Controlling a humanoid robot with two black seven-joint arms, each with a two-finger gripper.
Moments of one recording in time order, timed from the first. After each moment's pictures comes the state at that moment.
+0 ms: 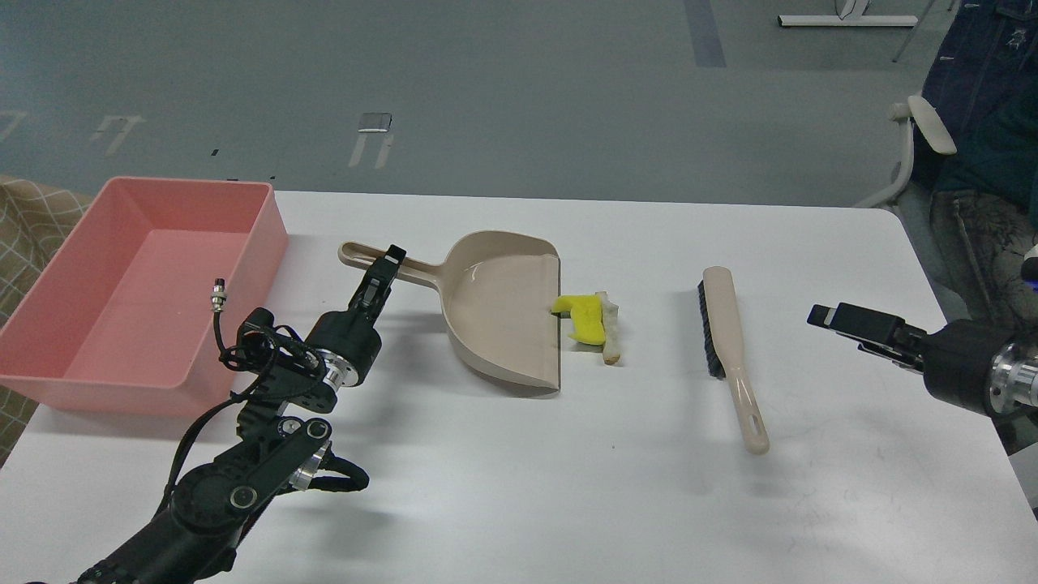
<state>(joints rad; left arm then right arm) -0.25 0.16 -0.98 -1.05 1.32 0.26 -0.27 0.33 -0.96 0.86 1.57 -1.22 0.40 -0.06</state>
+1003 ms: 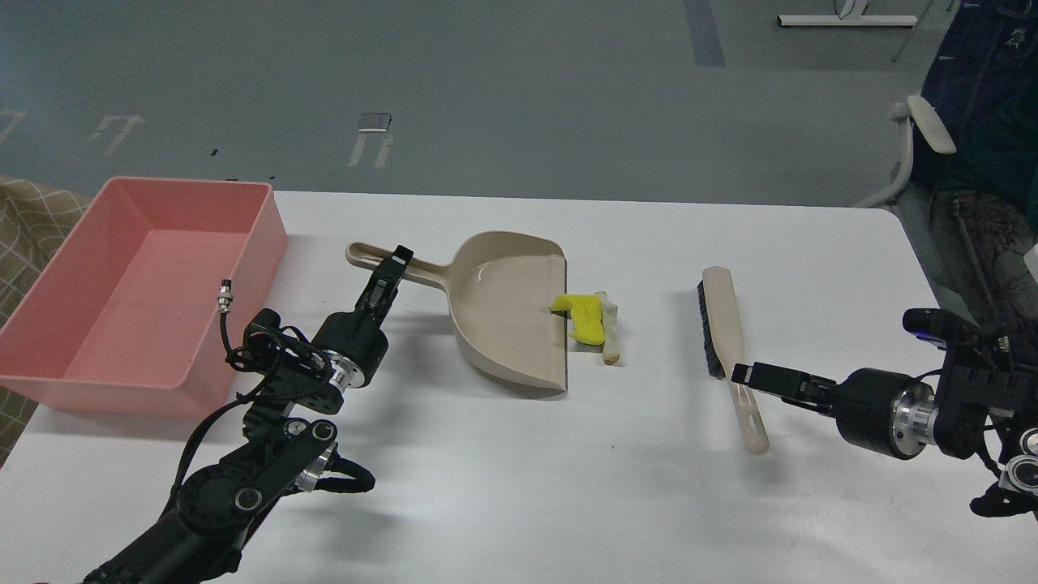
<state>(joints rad) -0.25 0.15 -0.98 -1.06 1.33 0.26 -0.27 0.35 -0.80 0.73 1.57 -1.32 0.40 -0.13</state>
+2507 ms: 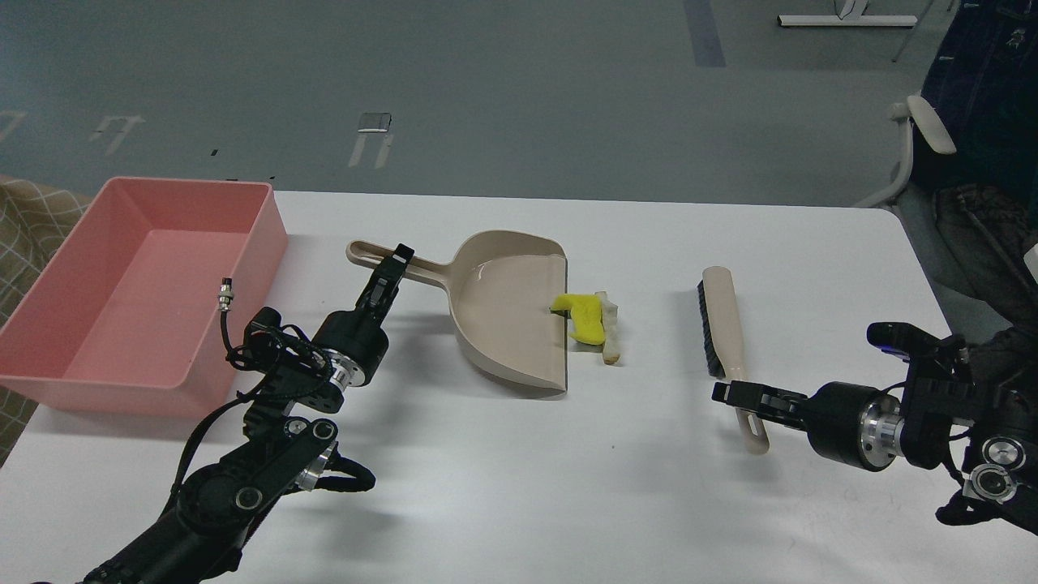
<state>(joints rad) -0.26 0.15 -0.98 -1.06 1.33 0.26 -0.27 0.35 -0.75 0.70 1.57 -1.32 0.40 -0.18</state>
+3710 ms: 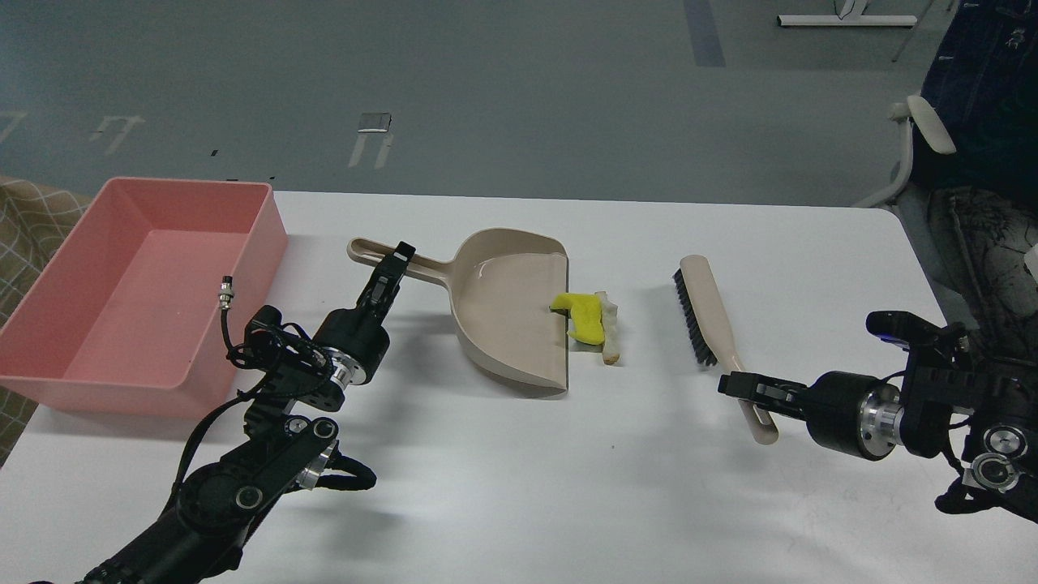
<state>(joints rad) -0.25 0.15 -0.98 -1.07 1.33 0.26 -0.27 0.39 -0.75 0.70 1.58 -1.32 0.41 -0.19</state>
